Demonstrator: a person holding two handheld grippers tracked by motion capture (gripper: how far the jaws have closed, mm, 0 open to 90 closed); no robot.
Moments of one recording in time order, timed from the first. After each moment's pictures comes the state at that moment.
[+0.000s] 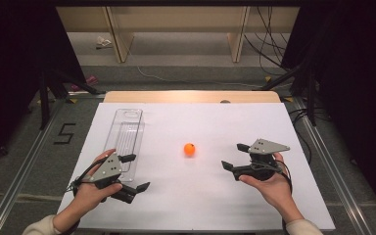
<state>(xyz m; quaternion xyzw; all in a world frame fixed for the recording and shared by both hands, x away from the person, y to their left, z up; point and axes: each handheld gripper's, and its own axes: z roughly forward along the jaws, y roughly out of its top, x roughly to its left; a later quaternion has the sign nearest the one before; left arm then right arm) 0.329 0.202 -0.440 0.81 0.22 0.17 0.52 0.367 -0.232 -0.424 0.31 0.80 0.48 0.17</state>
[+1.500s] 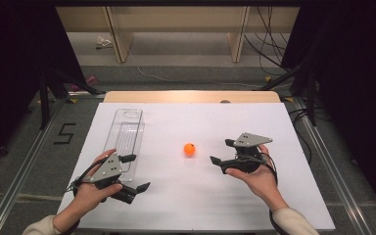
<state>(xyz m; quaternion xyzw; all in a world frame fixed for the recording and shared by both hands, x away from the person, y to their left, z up) 0.329 0.201 -0.440 0.81 0.22 0.16 0.52 0.391 -0.202 -0.430 0.31 0.81 0.48 0.16</state>
